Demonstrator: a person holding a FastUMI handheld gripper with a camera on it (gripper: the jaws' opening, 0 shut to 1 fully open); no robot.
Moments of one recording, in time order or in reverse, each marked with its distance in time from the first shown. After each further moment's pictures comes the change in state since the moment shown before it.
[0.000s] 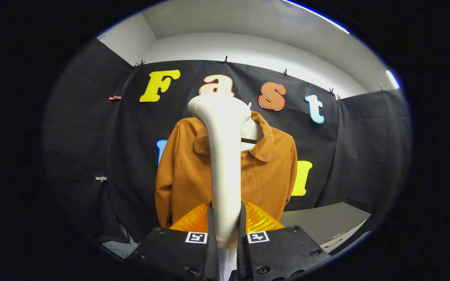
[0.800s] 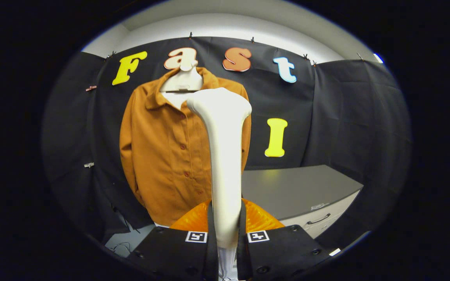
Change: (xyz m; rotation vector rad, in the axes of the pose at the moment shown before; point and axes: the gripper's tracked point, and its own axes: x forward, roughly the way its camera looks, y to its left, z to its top) arm -0.061 -0.129 -0.071 0.106 0.185 -0.099
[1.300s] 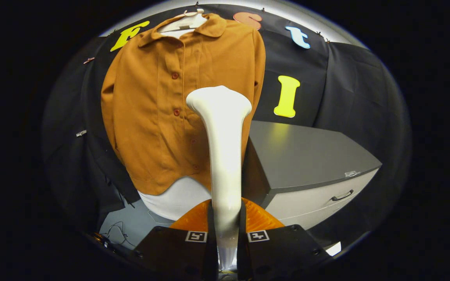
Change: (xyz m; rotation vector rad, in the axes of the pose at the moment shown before) arm 0.055 -0.011 -0.157 -0.035 0.299 0.003
